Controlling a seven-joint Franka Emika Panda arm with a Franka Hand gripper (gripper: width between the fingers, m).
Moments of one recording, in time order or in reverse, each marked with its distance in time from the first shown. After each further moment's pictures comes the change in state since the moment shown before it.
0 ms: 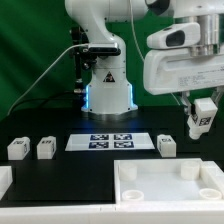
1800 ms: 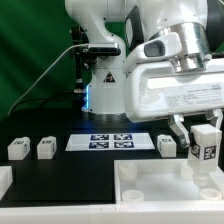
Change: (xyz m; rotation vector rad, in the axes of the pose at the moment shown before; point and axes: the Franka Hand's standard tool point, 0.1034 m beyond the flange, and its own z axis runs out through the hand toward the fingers) arm 0.112 0.057 0.022 -0.032 0.412 -0.136
